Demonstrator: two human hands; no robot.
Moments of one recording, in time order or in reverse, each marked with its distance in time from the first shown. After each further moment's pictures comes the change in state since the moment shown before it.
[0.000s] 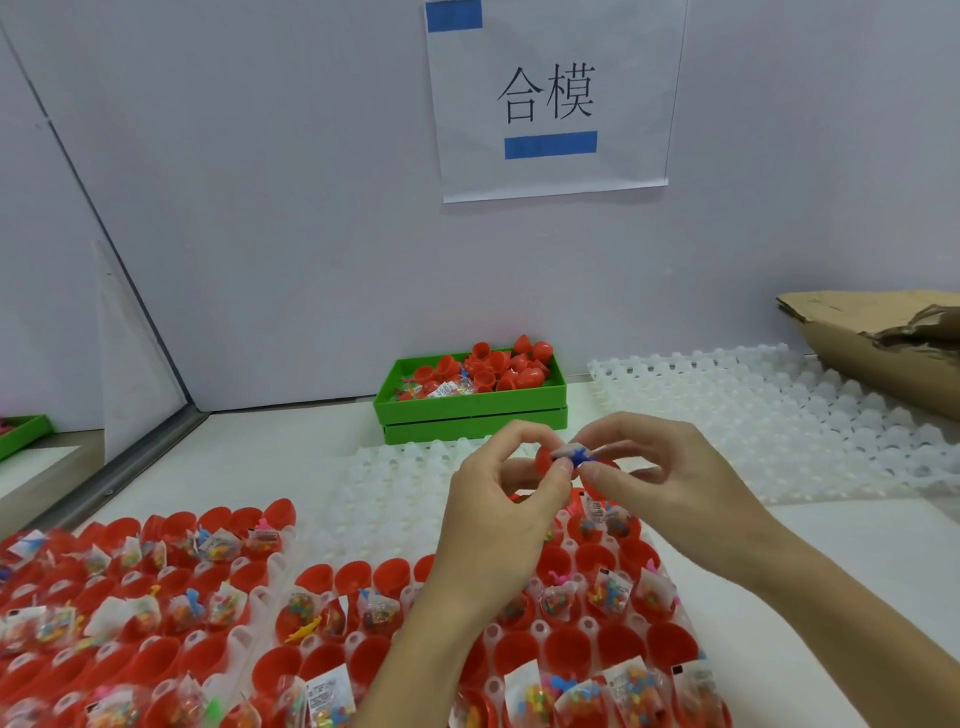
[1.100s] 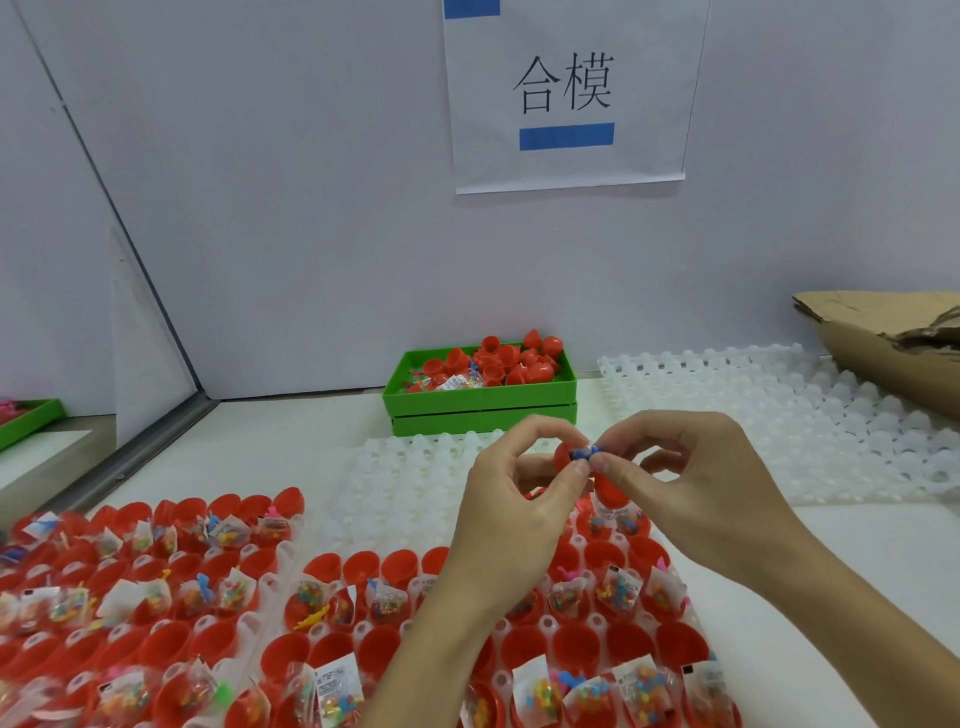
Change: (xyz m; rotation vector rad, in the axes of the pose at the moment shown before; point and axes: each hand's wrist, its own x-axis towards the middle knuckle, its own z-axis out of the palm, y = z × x) left_hand -0.001 -0.001 0.002 -0.121 -0.046 0.003; right_hand -0.001 -0.005 -0.001 -0.110 0.109 -0.201
